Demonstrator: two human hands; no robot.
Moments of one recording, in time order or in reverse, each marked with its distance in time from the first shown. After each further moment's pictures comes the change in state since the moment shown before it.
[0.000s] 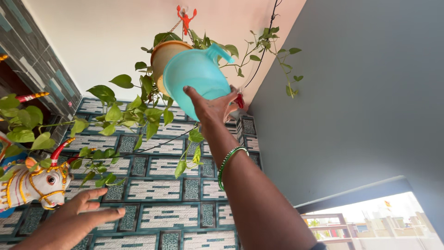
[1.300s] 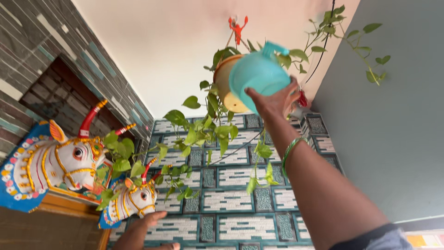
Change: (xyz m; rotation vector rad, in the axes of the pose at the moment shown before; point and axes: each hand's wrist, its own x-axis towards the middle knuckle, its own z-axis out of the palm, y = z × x) left_hand 0.052 -0.099 -0.055 0.249 0.232 0.585; right_hand 0.082 0.030 0.059 -0.171 0.212 -0.271
